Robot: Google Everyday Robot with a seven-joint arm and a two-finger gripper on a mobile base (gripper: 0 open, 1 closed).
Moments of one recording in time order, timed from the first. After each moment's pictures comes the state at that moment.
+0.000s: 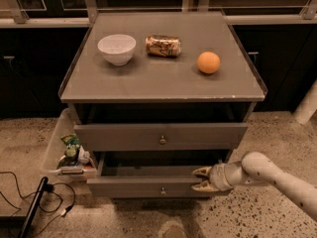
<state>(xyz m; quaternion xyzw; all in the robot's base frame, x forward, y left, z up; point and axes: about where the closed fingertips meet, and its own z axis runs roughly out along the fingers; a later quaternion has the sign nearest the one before) 0.534 -0.194 0.402 -0.64 0.66 0.19 0.34</state>
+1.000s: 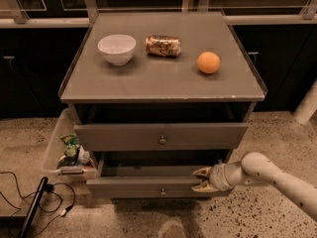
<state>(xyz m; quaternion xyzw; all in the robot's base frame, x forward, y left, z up) 0.534 -0.191 0.403 -0.64 0.66 0.19 0.34</state>
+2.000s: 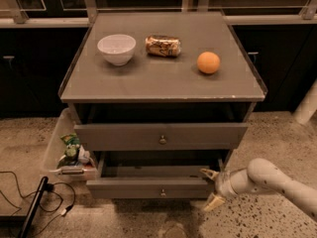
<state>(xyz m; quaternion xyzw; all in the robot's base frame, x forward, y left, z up) 0.509 -0.200 0.406 -0.63 0.68 0.19 0.32</state>
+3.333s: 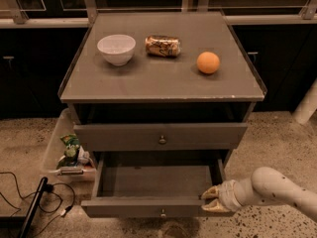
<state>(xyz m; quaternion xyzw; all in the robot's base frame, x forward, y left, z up) 0.447 -0.202 0.434 -0.64 0.69 0.16 0.28</state>
